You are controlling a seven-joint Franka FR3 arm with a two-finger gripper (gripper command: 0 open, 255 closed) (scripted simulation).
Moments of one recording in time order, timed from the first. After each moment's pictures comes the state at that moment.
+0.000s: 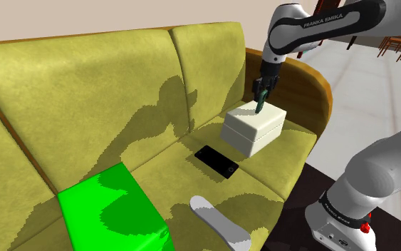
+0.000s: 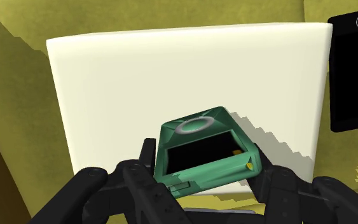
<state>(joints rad) -0.20 -0.34 0.02 -2.32 0.00 1.97 -0.07</state>
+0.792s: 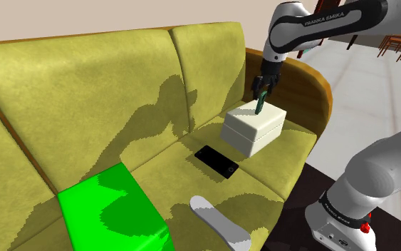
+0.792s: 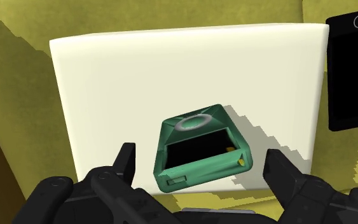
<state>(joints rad) -0.20 -0.34 0.02 -2.31 0.00 1.96 -0.07</state>
